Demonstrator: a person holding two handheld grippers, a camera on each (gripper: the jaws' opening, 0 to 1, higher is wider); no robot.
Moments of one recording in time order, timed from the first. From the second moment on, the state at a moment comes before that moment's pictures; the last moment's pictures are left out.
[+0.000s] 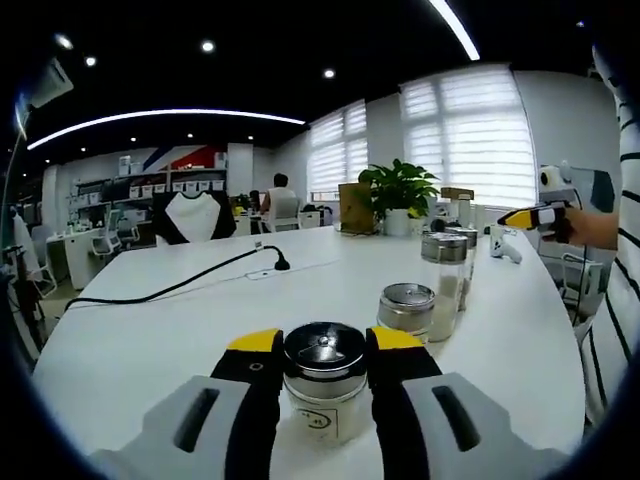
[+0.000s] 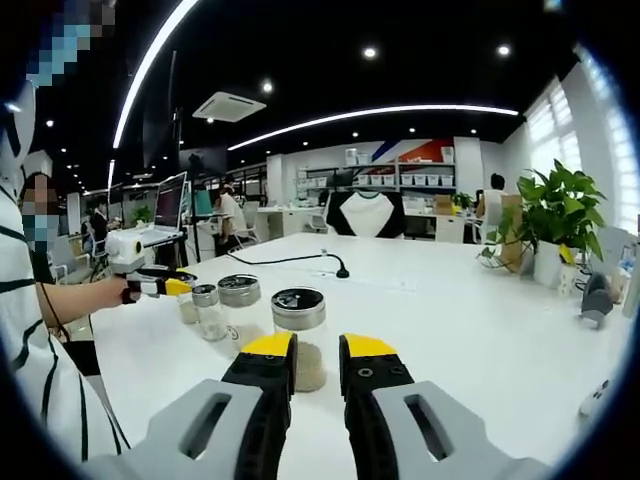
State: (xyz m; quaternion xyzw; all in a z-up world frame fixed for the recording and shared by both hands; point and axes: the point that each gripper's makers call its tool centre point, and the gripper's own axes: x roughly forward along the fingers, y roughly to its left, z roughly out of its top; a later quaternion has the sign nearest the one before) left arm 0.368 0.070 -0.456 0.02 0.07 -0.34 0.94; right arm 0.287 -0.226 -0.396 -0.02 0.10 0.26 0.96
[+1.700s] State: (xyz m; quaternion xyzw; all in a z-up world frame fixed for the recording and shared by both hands) left arm 0.373 0.064 -0.447 0.06 0.07 -0.38 0.92; right arm 0.285 -0.235 -0.401 -0.01 0.10 0.25 0.96
